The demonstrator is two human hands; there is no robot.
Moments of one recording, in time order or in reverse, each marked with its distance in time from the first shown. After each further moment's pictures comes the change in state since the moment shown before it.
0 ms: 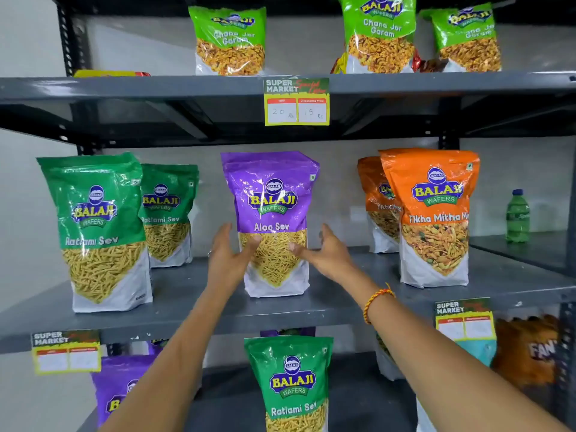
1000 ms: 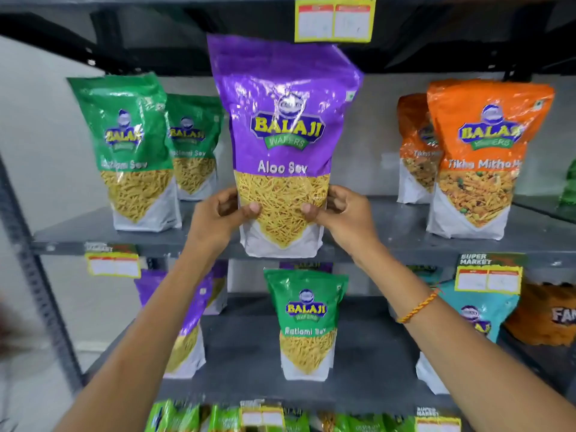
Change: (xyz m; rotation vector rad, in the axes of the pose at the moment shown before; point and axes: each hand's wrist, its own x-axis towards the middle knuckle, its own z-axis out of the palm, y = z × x) left_hand -0.061 0.007 -0.053 -0.286 -0.130 -0.022; right_hand -0.067 -0.015 0.012 0.449 -0.047 -0.200
